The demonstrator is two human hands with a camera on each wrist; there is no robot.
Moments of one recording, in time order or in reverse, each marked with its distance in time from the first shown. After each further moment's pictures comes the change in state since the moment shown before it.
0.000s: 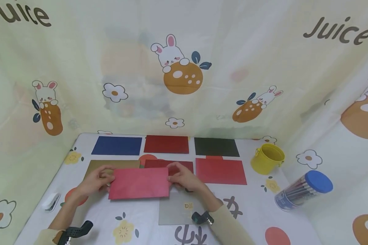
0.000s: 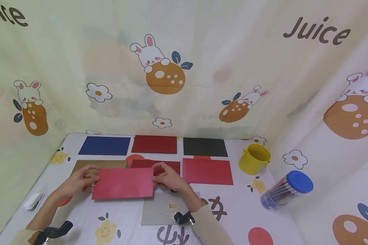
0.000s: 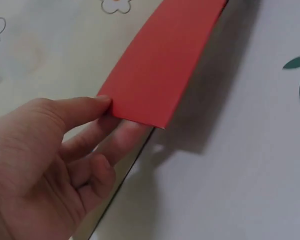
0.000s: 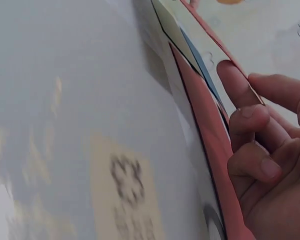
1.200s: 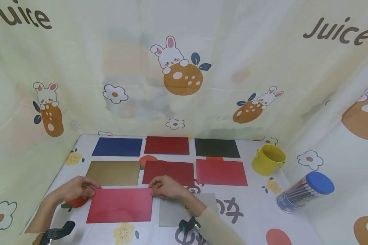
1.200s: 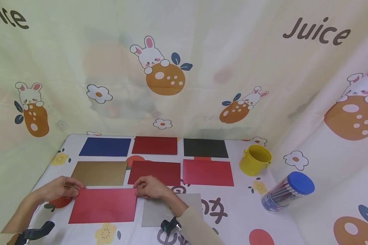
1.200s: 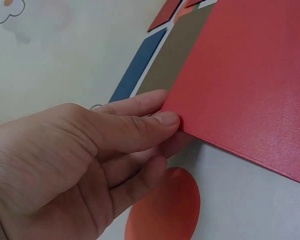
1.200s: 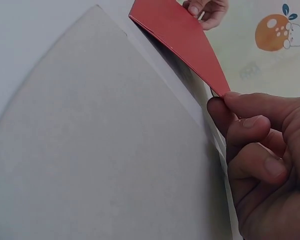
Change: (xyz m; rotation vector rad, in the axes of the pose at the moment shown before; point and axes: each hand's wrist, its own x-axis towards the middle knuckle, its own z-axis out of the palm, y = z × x) left_hand -0.030 -0.019 -0.053 0.199 -0.203 -0.074; right_hand 0.017 -0.012 0.064 -0.181 -0.086 -0.013
